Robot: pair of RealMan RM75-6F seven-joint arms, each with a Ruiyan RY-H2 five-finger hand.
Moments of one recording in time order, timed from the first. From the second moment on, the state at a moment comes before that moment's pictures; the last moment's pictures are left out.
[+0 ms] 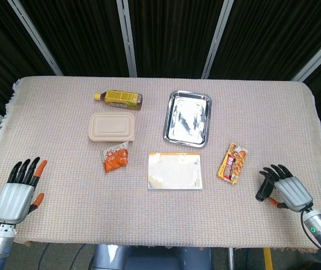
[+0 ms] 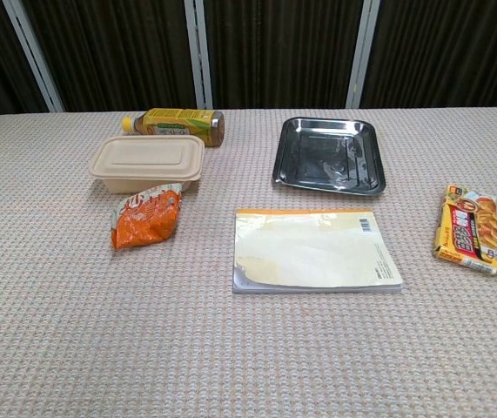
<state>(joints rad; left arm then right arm) -0.11 -1.27 -0.01 -1.67 1.57 1.49 0.49 0.32 -1.38 -0.13 -0.84 -1.72 1.24 0.37</state>
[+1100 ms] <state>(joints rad) -0.11 -1.28 0.00 -1.67 1.56 1.48 0.52 0.39 -1.42 -0.16 -0.77 -1.73 1.17 0.35</state>
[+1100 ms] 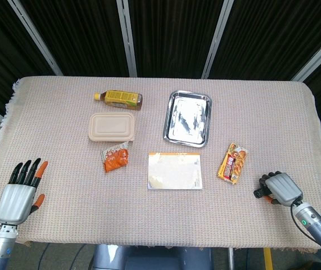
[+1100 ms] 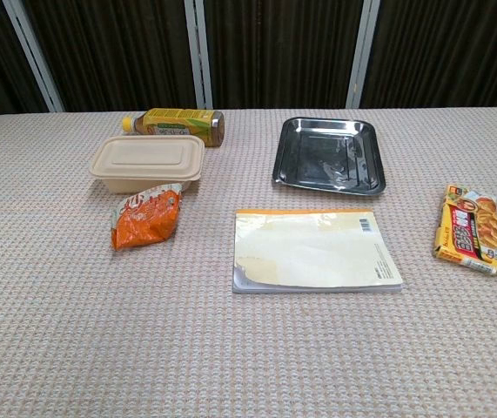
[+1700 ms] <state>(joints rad) -0.12 -1.26 0.00 -1.67 1.57 1.47 0.48 0.40 -1.35 -0.13 -0.96 -1.74 1.23 0.18</state>
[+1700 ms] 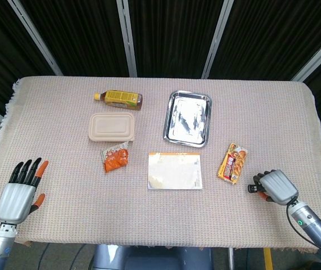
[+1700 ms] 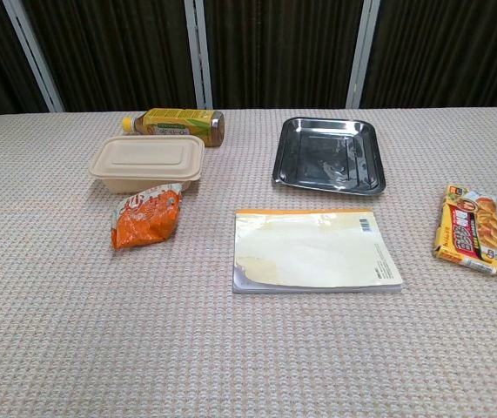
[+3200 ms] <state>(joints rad) -0.14 -1.18 -0.01 -1.63 1.53 1.43 0.25 0.76 -1.54 0.14 -1.68 -1.28 0.86 -0.94</state>
